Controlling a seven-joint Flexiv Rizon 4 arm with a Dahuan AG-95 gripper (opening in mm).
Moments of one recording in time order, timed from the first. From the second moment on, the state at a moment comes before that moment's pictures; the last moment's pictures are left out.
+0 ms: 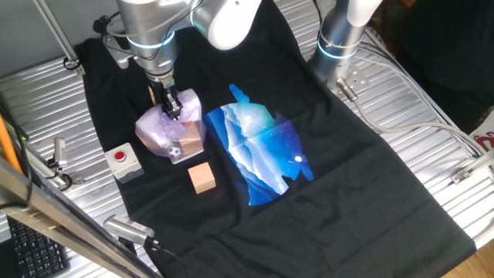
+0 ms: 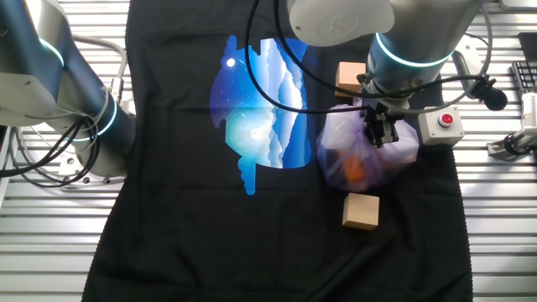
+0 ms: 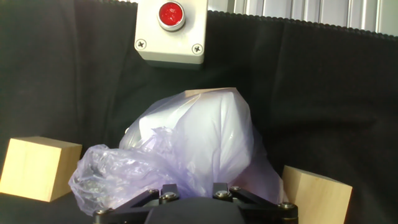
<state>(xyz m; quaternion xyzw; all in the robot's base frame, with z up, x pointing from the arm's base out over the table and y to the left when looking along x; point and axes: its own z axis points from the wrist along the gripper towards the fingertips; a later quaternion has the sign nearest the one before) 0.561 -0.024 0.115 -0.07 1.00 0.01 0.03</state>
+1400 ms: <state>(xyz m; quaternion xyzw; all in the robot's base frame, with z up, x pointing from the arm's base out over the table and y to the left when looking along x) 0.567 -0.021 0.133 -0.06 1.00 0.01 0.02</state>
